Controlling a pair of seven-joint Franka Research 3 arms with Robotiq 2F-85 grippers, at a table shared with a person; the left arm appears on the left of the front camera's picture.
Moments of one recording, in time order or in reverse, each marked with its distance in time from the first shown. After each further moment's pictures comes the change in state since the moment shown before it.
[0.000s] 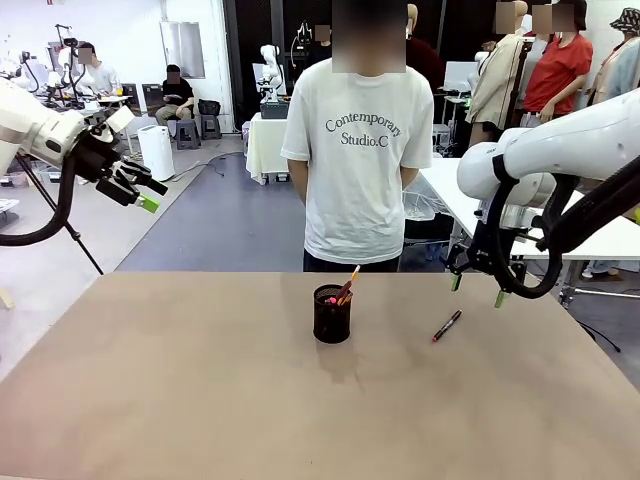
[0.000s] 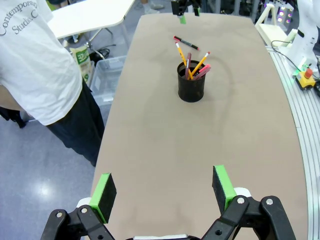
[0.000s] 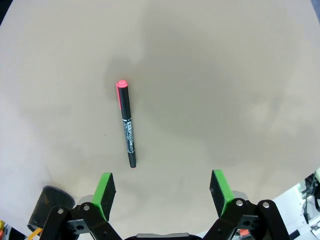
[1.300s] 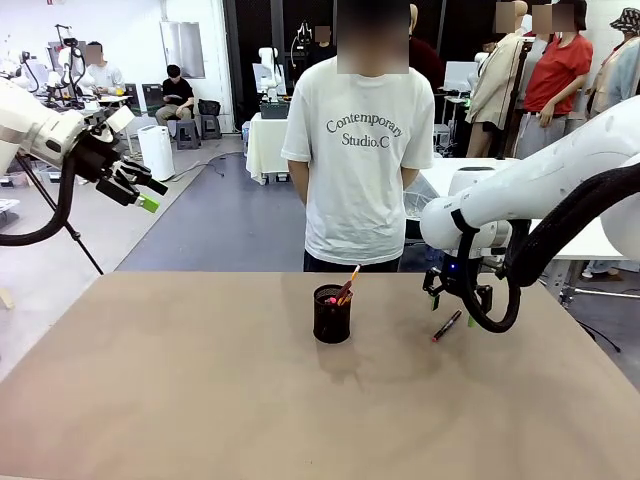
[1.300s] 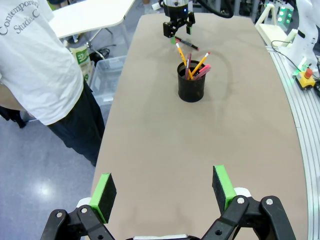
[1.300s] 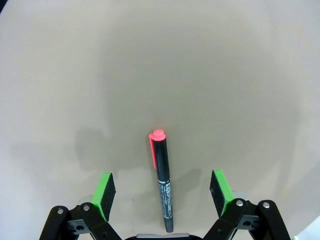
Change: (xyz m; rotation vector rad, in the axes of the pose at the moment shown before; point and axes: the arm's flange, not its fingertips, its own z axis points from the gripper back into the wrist) left arm 0.000 0.000 0.000 0.000 0.000 0.000; right arm 0.001 0.050 -0.079 -0.028 -0.179 -0.098
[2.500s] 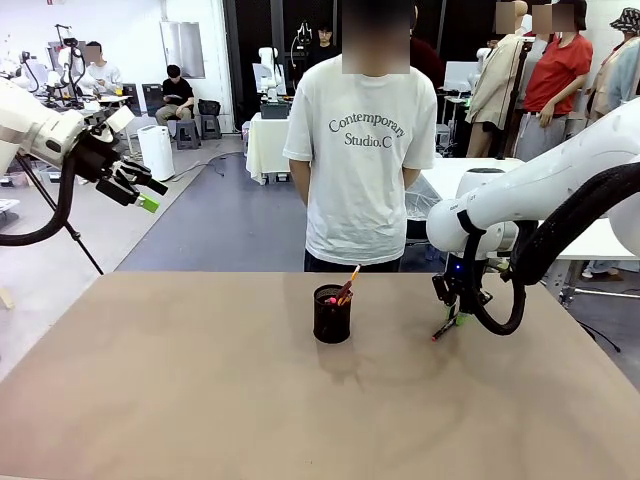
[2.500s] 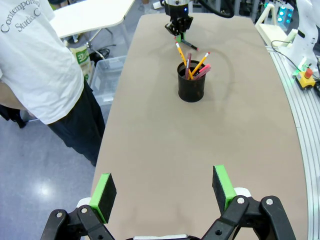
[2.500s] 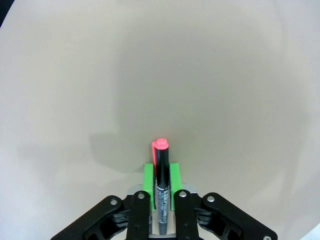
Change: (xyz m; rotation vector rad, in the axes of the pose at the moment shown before) left arm 0.000 0.000 0.000 0.000 0.000 0.000; right arm 0.007 -0.008 0.002 0.036 -0.010 -0.008
